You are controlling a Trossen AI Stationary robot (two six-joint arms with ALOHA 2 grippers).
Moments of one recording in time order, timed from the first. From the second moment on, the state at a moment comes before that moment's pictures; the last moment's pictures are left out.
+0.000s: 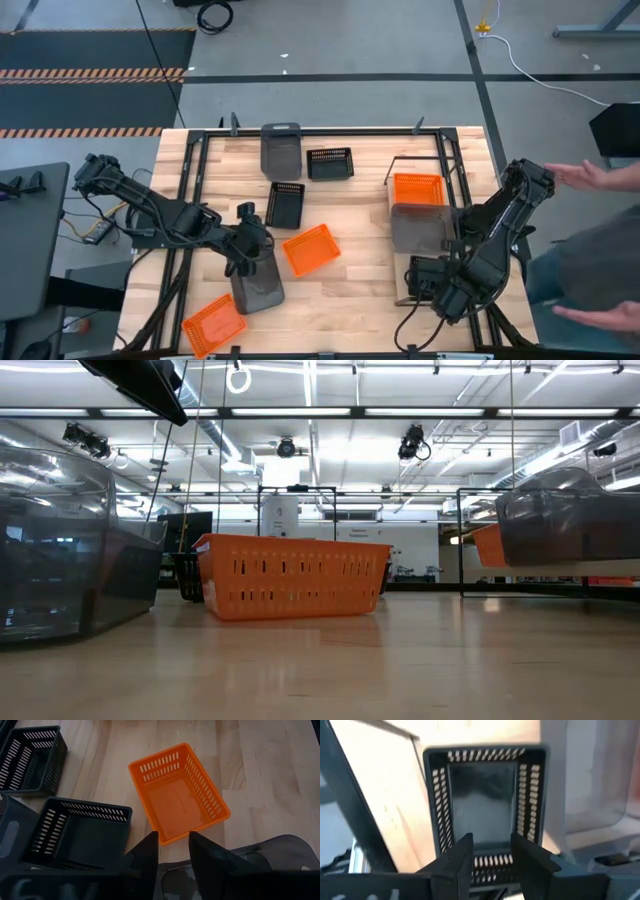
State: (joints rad) left arm -0.46 1.19 0.96 -0.65 -0.43 -0.37; right arm 0.91 1.52 1.33 -1.43 0.06 1.15
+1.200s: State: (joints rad) left arm -0.46 1.19 0.96 -0.66 -0.45 -0.37; right arm 0.62 1.52 1.22 -1.26 -0.10 1.48
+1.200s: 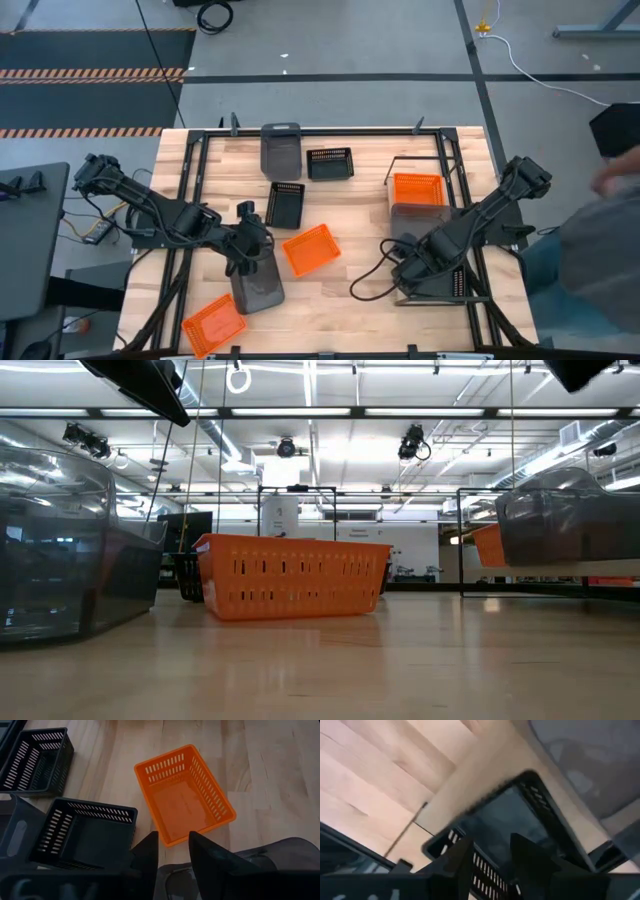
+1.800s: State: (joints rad) left arm -0.46 1.19 0.96 -0.66 -0.45 -0.34; right arm 0.61 1.52 1.14 -1.11 -0.08 1.51
